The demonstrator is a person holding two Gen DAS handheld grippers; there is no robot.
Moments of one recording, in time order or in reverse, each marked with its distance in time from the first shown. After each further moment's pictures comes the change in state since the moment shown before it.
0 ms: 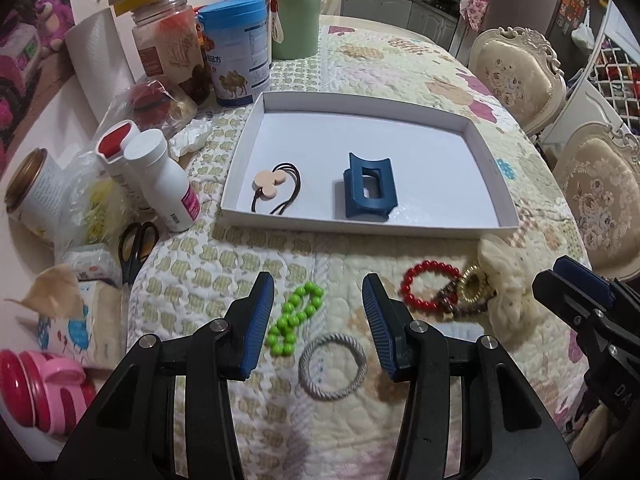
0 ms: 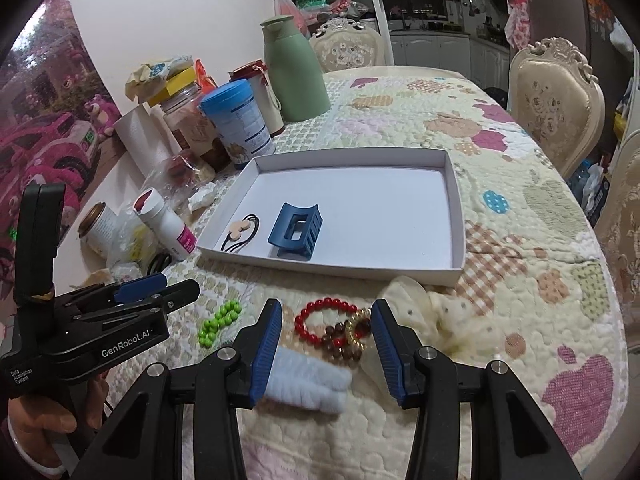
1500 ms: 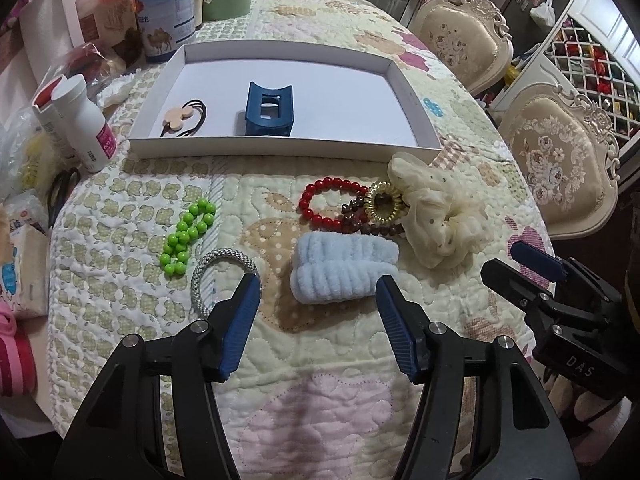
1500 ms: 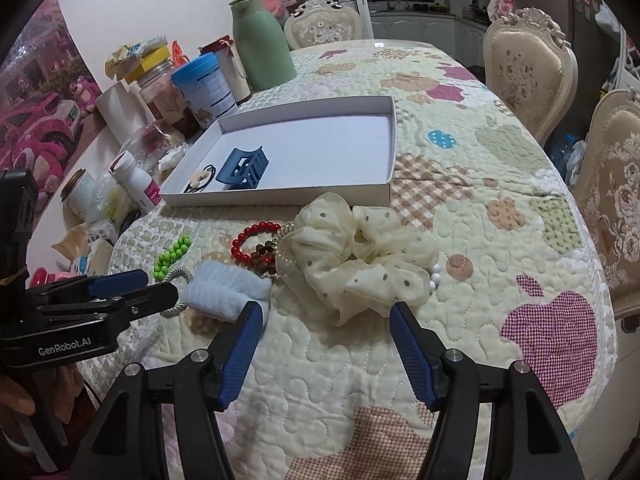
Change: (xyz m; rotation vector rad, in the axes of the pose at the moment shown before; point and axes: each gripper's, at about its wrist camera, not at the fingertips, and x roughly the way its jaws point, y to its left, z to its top) left arm 0.006 -0.051 -0.049 0.045 0.114 -0.195; right arm -0.013 -0.059 -0.060 0.023 0.075 -0.042
